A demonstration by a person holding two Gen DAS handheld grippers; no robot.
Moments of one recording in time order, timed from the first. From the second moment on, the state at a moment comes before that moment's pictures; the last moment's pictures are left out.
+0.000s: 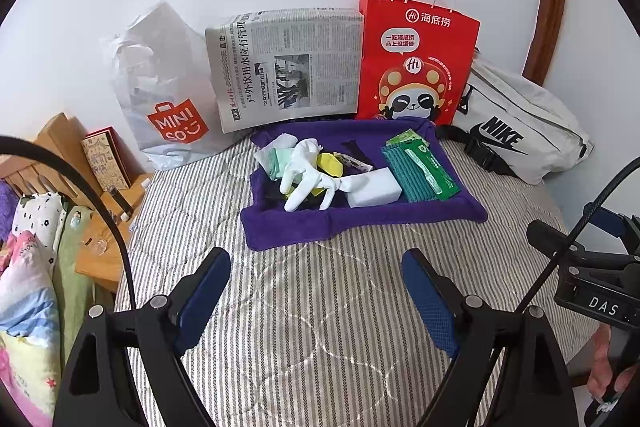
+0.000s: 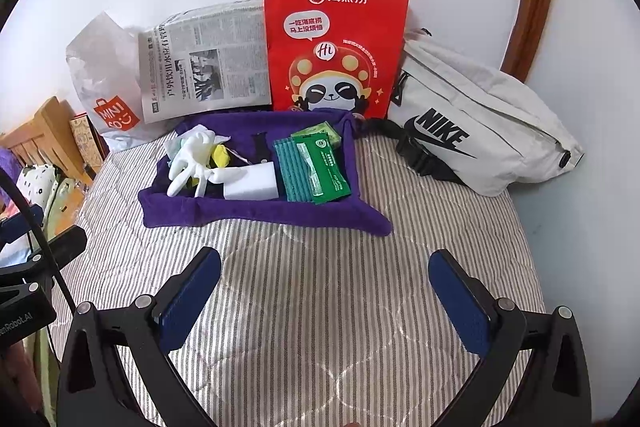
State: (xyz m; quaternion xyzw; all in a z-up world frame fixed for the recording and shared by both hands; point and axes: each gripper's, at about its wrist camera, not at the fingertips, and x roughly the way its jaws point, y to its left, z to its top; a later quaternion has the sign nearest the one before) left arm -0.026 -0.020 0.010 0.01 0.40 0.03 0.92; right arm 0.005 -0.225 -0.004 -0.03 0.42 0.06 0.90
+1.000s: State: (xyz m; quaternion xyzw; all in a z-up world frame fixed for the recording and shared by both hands) left arm -0.027 -0.018 0.013 0.03 0.40 0.04 0.91; right arm 0.002 -0.225 -0.002 -0.02 0.42 0.06 0.90
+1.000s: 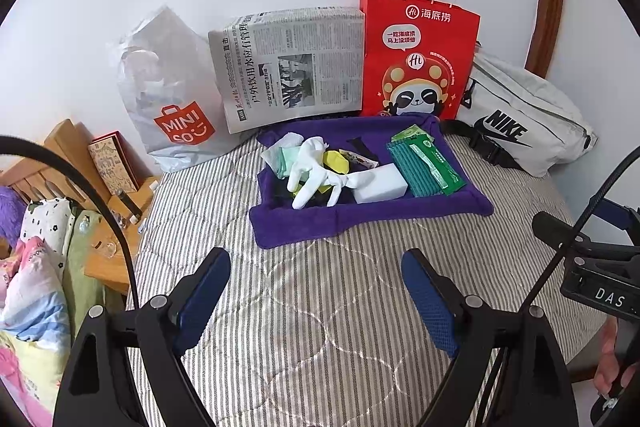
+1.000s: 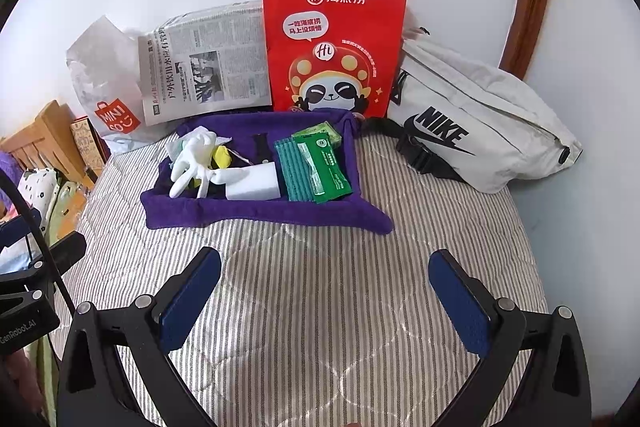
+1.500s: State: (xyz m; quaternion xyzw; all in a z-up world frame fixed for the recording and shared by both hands) left arm -0.026 -0.016 0.011 0.03 0.41 0.03 0.91; right arm 0.002 -0.224 -0.005 -0.02 0.42 0.05 0.90
